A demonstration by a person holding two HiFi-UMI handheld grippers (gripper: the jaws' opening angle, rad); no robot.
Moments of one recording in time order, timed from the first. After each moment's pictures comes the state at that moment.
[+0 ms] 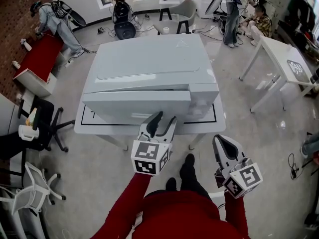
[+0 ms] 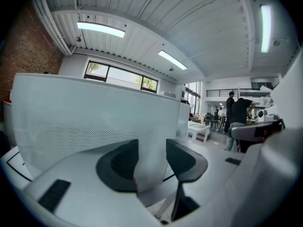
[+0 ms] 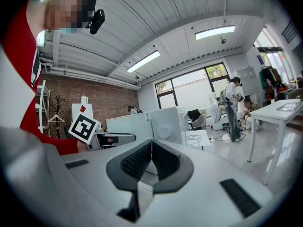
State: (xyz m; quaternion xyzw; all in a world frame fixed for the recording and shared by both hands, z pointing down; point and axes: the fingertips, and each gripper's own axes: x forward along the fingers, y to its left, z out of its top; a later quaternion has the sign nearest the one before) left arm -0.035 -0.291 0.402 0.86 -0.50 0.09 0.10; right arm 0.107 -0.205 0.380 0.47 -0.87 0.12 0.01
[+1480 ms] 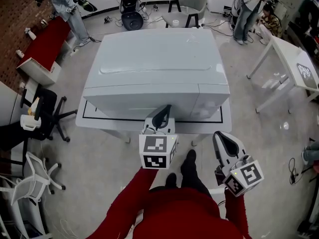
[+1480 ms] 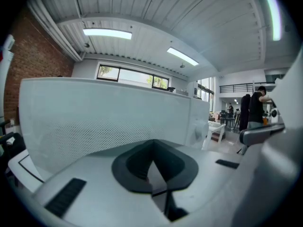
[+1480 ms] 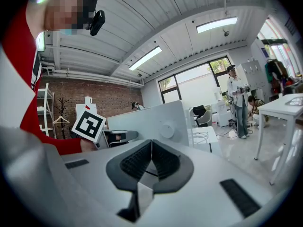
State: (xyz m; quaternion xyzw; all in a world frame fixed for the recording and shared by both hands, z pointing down) left arm -0.051 -0.315 0.401 0.81 -0.57 0.10 0.09; right arm 0.091 -0.227 0.385 0.44 -0.89 0.14 0.01
